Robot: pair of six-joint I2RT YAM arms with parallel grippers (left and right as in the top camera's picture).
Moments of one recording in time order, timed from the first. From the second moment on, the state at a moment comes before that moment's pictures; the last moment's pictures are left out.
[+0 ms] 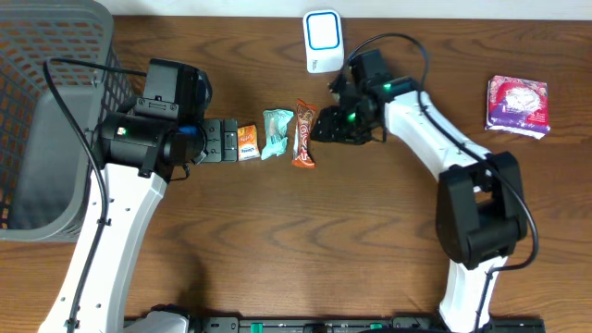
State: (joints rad) left arm -0.20 1.39 1.44 -1.17 -0.01 -0.20; right arm 0.36 2.06 1.56 -0.75 -0.50 0.32
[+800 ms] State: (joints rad) left arm -0.20 1.39 1.44 -1.17 -0.01 -0.20; right arm 0.47 2.10 1.56 -0.68 -0.30 0.46
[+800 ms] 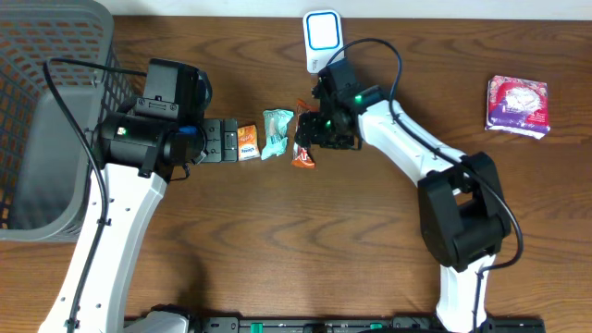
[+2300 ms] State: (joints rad) left arm -0.20 1.39 1.44 -1.17 -0.01 -0.20; right arm 0.53 2.18 1.56 -0.66 -0.17 0.41
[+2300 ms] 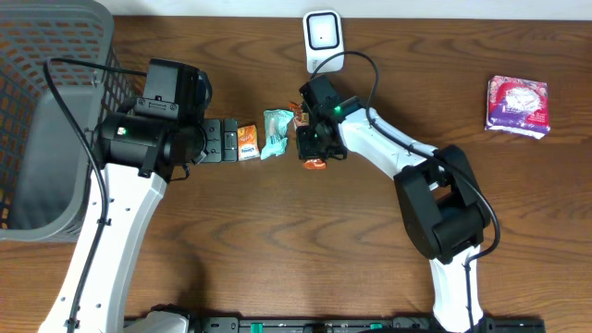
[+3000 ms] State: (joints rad) left arm -0.20 1.39 1.44 -1.17 -0.01 -0.20; right arm 0.50 1.89 1.55 -0.52 0.11 0.30
